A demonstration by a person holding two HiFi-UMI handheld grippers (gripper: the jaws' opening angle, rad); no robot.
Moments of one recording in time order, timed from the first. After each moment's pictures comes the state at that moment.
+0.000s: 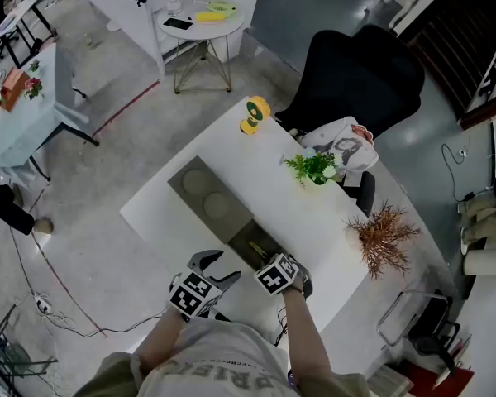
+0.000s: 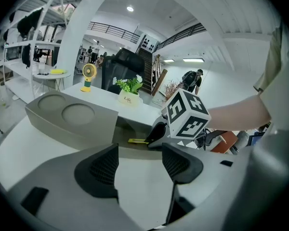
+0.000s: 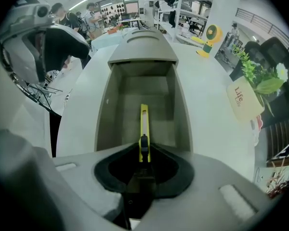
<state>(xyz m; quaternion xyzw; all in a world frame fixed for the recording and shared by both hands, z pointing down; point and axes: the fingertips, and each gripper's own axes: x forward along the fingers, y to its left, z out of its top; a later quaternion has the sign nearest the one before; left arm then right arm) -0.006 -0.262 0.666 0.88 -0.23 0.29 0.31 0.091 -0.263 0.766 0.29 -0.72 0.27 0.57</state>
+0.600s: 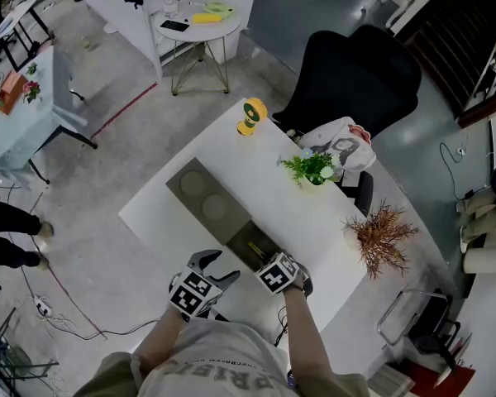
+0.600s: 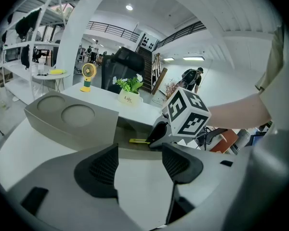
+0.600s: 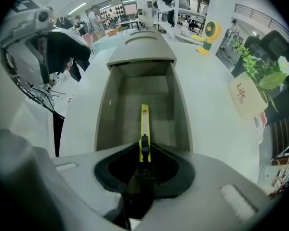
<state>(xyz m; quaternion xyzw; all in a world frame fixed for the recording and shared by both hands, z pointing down) -0.005 -0.266 0.667 0.87 -0.22 0.30 0.31 0.090 -0.263 0.765 0.28 -0.72 0.29 0.56</state>
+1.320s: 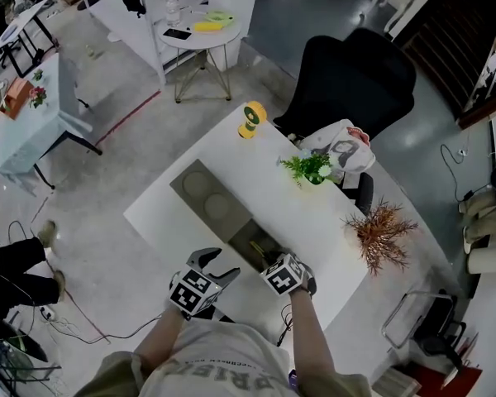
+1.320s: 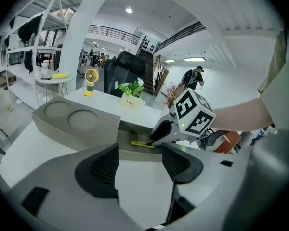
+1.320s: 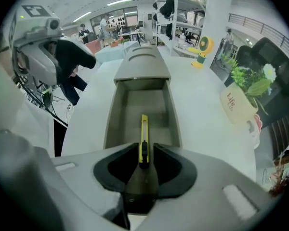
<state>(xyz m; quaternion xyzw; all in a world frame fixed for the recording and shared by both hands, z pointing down) -0.012 -0.267 0.653 0.87 -0.24 0.30 0.30 0.093 -0.267 0.747 0.31 -0.75 0.26 0.52</state>
